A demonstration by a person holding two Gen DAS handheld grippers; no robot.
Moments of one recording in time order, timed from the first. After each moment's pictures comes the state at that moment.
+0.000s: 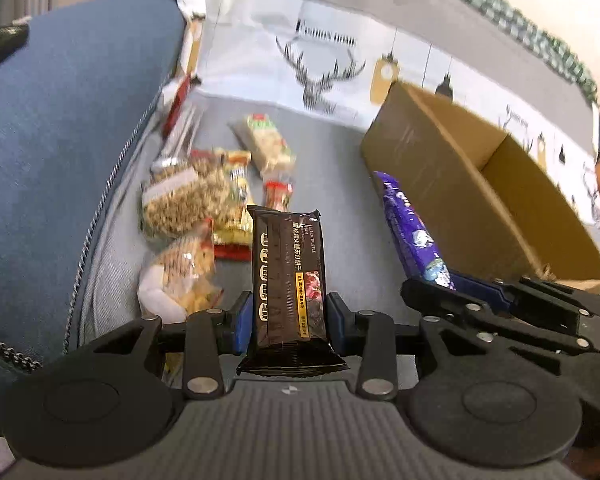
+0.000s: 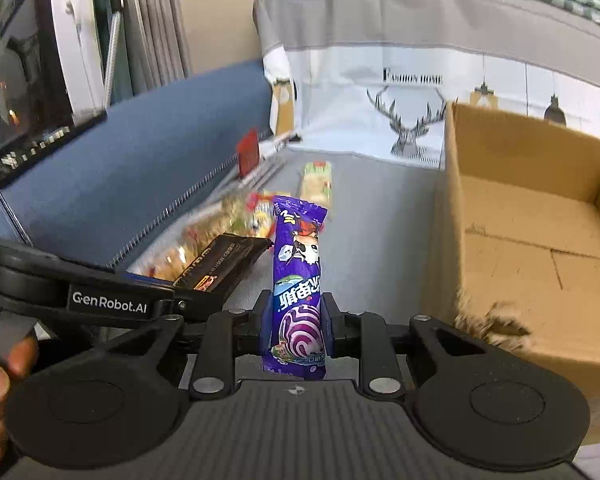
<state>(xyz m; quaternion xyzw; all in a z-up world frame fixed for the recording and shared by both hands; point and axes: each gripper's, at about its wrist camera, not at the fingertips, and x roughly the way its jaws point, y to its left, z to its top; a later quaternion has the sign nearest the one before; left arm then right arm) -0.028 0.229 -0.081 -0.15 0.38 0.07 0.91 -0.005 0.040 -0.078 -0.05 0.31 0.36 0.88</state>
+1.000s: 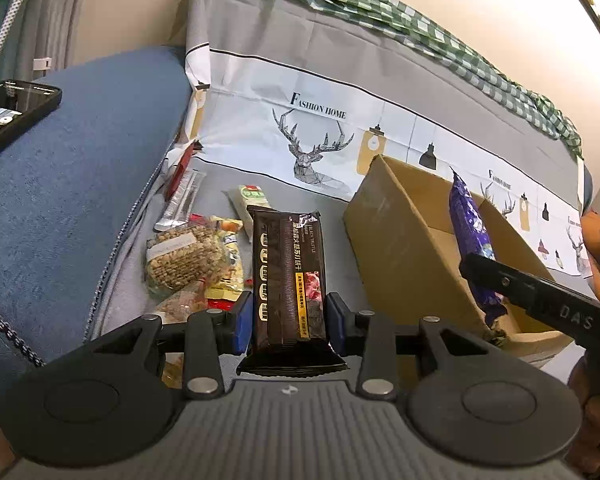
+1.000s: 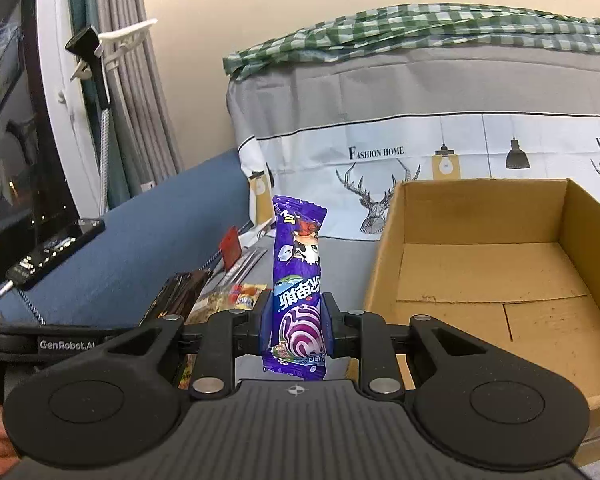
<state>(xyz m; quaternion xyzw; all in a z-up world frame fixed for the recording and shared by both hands) -0.053 0.221 -0.044 -0.17 0.29 0.08 0.94 0.005 -0.025 -0.035 0.04 0.23 0.35 0.91</state>
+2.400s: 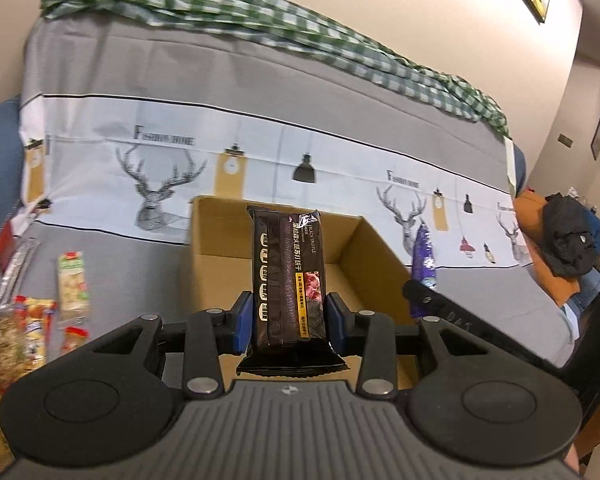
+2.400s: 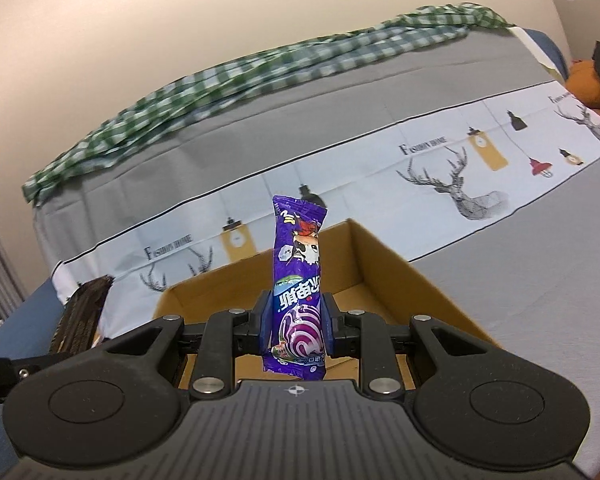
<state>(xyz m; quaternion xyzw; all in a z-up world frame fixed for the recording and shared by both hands) 0.075 0.073 0.022 -0.13 0.27 -0.03 0.95 0.092 -0.149 -0.042 0.17 0.19 0.10 0.96</state>
